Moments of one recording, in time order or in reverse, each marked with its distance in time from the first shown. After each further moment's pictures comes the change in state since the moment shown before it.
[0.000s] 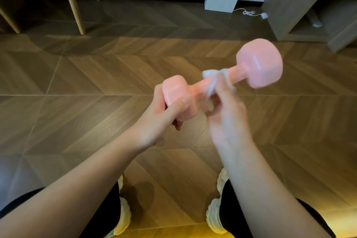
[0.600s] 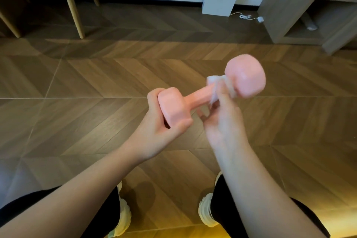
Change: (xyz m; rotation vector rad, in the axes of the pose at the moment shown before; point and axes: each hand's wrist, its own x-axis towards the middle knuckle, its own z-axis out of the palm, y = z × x) left_hand -0.037 -0.011 0.008 0.113 0.094 0.248; right_hand 0.003 0.008 -0.012 0.066 0.016 0.069
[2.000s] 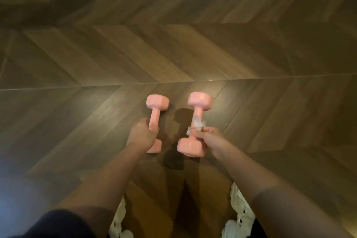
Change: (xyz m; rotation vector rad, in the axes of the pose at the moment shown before) left_hand 0.088 -0.328 0.003 0.557 0.033 -0.916; right_hand 0.242 0.209 -0.139 -0.902 0.074 0.573
